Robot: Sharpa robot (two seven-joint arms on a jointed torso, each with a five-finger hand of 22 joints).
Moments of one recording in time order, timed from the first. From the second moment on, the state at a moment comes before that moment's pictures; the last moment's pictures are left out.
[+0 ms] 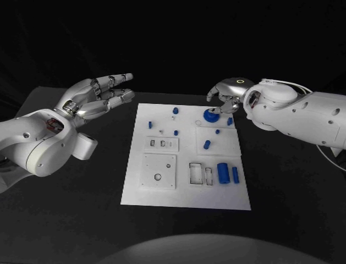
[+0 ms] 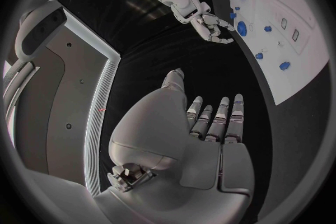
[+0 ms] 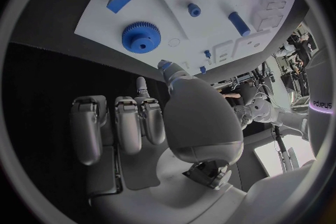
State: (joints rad) left arm 1.43 -1.12 -0.23 1.84 -0.34 -0.34 0.34; left_hand 1.48 0.12 -0.17 0.29 0.47 0.40 0.12 0.07 0.05 0.18 0.09 0.03 0.07 0.26 0.21 0.25 0.05 0.12 0.32 0.29 0.20 0.08; right arm 1.37 -0.71 -0.20 1.22 -1.59 -0.24 -0.05; right_hand 1.26 -0.07 0.17 0.15 0.45 0.83 0.11 0.09 0.50 1.47 0.02 1.57 1.31 1.46 -0.01 1.57 1.31 0.03 1.46 0.10 1.52 1.31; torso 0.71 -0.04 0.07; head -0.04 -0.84
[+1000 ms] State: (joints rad) left arm 1.43 -1.12 -0.23 1.84 -0.34 -0.33 0.34; left_hand 1.48 0.12 -0.17 0.29 0.47 0.40 0.12 0.07 0.05 0.19 0.09 0.03 0.07 0.26 0.21 0.25 0.05 0.12 0.32 0.29 0.20 0.08; right arm 1.33 -0.66 -0.20 1.15 -1.57 -0.19 -0.09; right_hand 1.18 -0.09 0.20 0.16 0.46 0.70 0.13 0.12 0.73 1.47 0.05 1.57 1.31 1.46 0.00 1.57 1.31 0.03 1.47 0.11 1.52 1.31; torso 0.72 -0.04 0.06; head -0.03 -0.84
